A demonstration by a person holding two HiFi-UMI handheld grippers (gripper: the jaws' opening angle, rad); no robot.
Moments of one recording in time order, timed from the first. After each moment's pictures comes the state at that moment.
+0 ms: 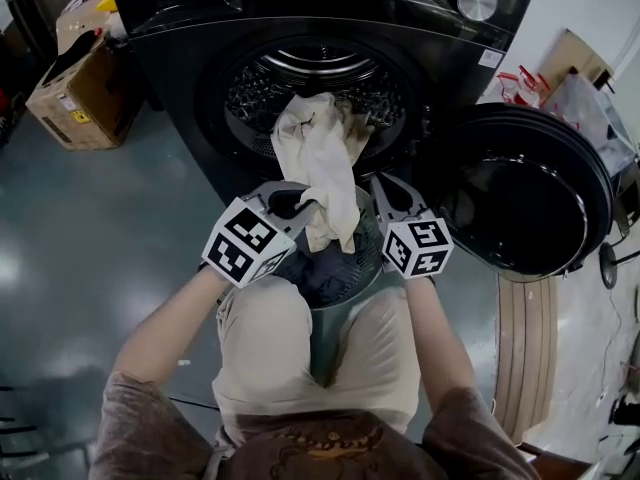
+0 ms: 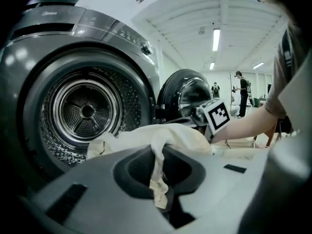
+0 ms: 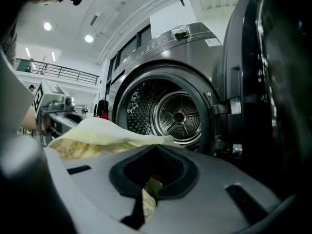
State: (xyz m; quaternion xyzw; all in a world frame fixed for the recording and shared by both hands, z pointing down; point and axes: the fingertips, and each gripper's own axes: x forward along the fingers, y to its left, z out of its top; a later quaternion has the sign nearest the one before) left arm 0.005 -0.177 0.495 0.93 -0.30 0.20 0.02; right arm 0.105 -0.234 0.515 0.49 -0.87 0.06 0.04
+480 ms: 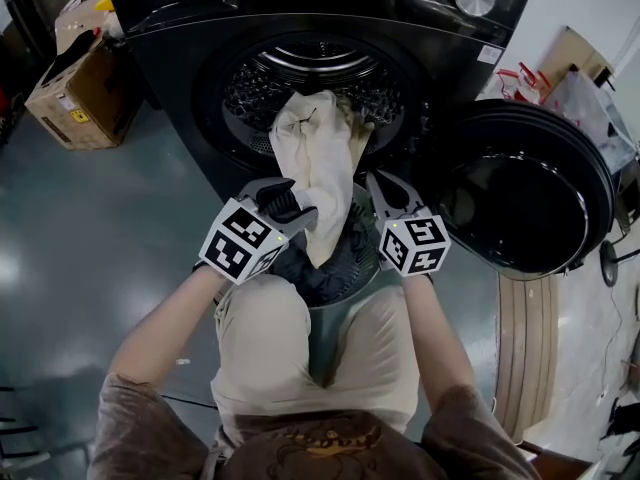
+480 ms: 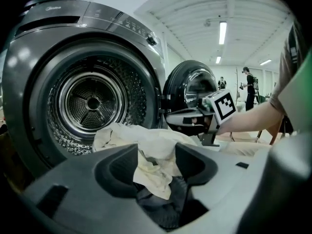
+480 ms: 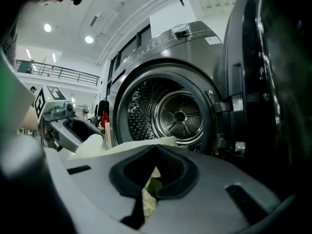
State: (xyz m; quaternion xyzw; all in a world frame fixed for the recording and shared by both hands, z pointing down) left arm -0.012 -0.182 0.519 0.92 -0.32 0.24 0.04; right arm 0.102 -0.234 0.518 0.48 -0.87 0.06 0.04
